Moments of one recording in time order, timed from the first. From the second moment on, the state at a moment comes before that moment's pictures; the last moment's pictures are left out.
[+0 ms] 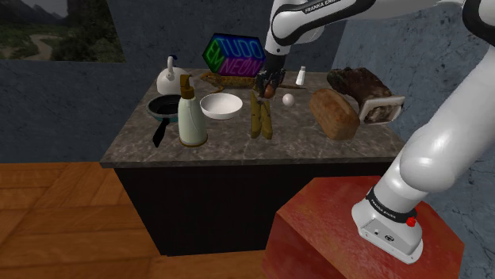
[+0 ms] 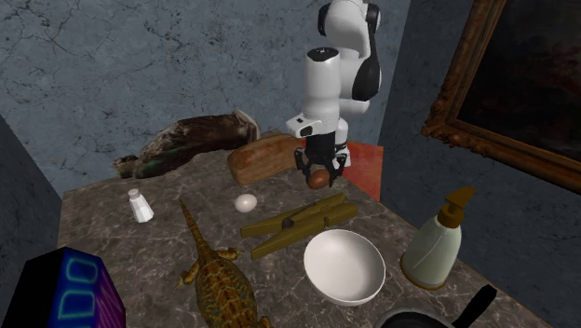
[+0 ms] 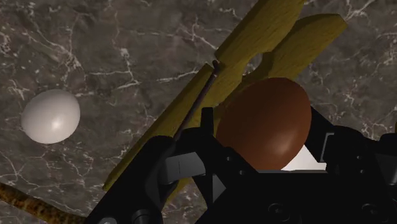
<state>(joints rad) 0.06 -0.06 -0.01 -2.09 0.06 2.08 0.03</state>
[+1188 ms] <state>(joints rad) 0.16 0.54 0.04 -1.29 0.03 1.89 0.20</state>
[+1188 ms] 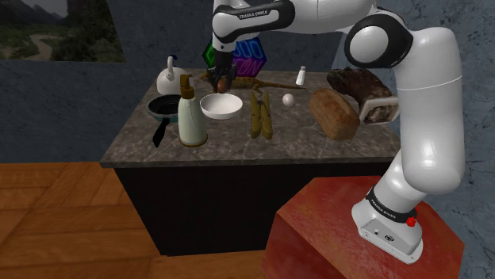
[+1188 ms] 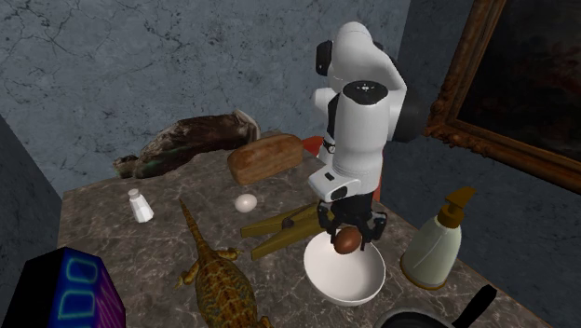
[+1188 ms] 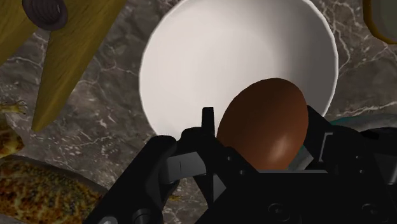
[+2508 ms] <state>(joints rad) 0.16 0.57 0.04 -1.38 0.03 2.01 0.19</state>
